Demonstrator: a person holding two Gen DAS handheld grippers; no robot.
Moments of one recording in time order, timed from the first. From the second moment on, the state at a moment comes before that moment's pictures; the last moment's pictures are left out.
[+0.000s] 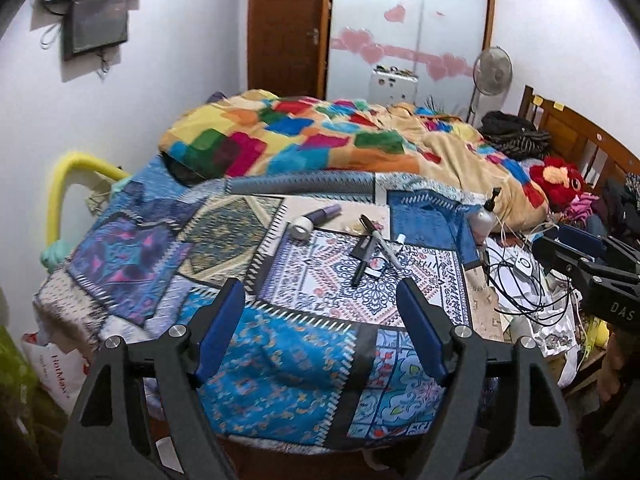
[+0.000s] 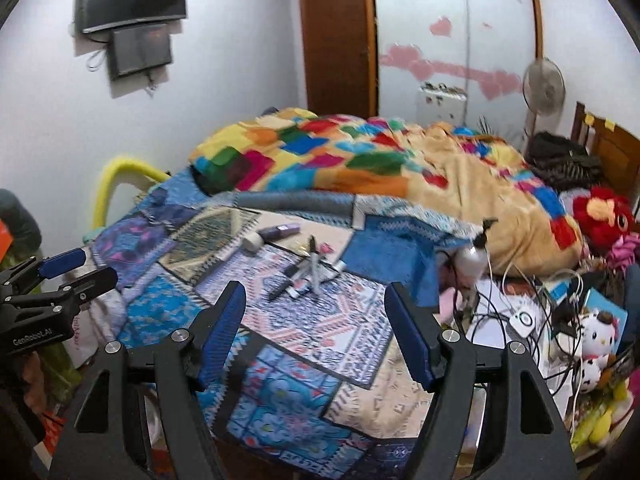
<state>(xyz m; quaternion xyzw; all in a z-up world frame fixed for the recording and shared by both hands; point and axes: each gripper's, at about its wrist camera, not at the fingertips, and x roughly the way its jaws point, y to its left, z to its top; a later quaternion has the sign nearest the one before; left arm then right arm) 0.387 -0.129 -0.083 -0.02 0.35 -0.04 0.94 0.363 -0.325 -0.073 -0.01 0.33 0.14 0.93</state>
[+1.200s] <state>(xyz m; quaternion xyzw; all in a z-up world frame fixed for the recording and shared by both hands) 0.558 -0.169 -0.243 0.00 0.45 -0.17 0.88 0.567 -0.266 -0.230 -0.01 0.47 0.21 0.86</state>
